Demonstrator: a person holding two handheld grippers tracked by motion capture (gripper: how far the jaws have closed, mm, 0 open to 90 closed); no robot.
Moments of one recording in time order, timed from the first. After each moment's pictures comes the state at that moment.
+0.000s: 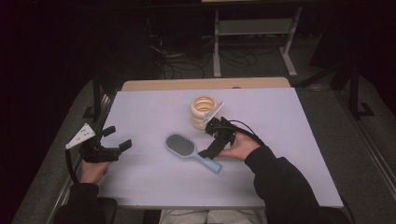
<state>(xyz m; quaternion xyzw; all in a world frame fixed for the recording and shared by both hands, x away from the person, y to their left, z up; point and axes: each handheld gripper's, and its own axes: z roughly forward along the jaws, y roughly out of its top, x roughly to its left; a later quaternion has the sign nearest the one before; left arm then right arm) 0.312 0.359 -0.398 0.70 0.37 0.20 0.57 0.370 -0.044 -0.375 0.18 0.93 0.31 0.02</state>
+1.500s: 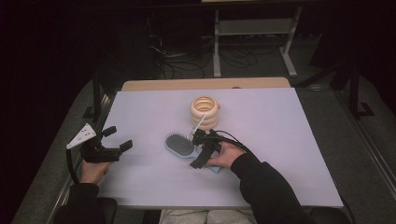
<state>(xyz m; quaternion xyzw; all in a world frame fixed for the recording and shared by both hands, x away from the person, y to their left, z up) 0.312 0.357 -0.399 0.71 0.37 0.20 0.57 0.374 -0.004 -0.428 0.19 0.95 0.24 -0.02</state>
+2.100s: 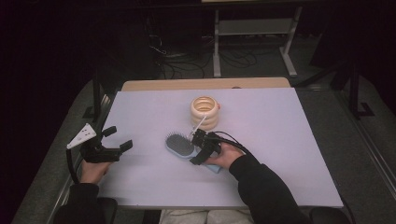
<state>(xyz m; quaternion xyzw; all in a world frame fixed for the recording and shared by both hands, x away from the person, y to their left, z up) 0.312 0.357 -0.399 0.71 0.37 0.20 0.57 0.374 -0.004 -0.431 0.22 0.94 0.25 0.01</state>
